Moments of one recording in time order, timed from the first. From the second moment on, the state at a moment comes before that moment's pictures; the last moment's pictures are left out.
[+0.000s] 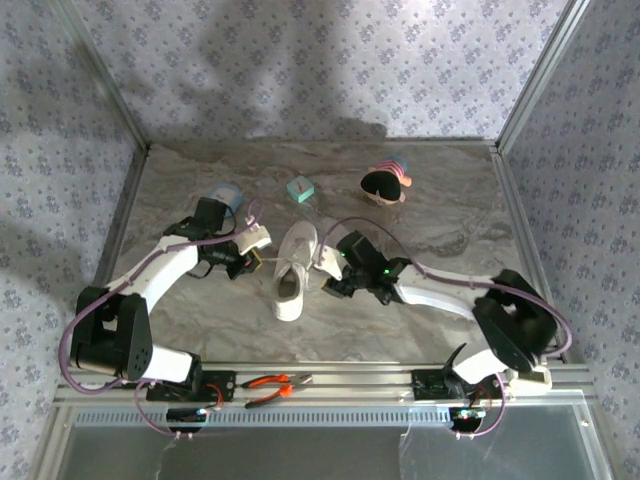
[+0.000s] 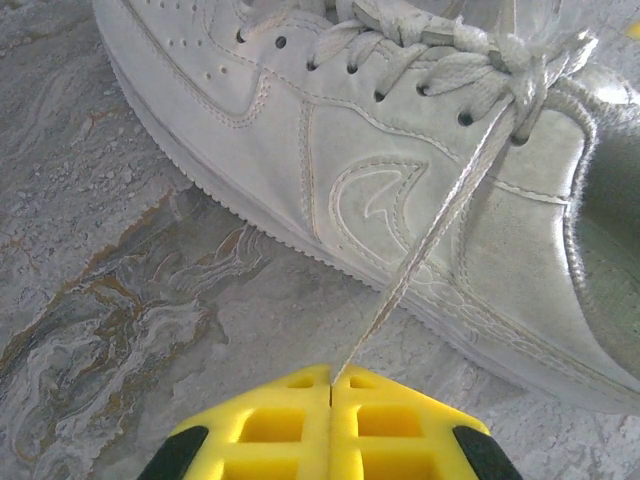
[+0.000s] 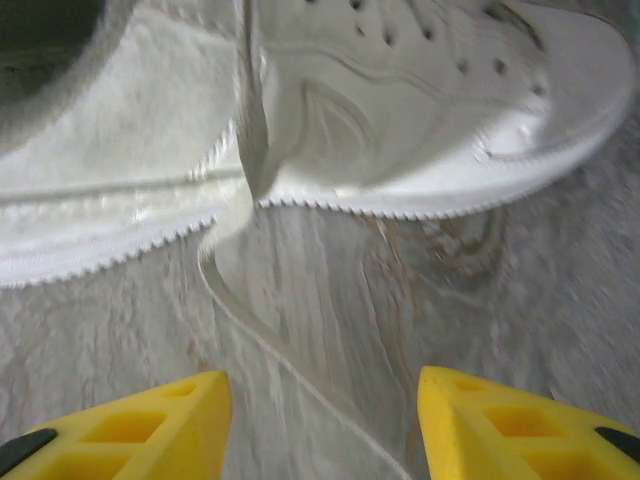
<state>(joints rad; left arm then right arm) -0.25 1.39 0.89 -0.66 0.49 0.70 0.83 1.53 0.80 -0.09 -0.07 -0.39</state>
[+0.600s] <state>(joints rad) -0.26 1.46 0.88 -0.66 0.57 0.73 0.82 1.79 1.01 -0.02 -0.27 -0.52</state>
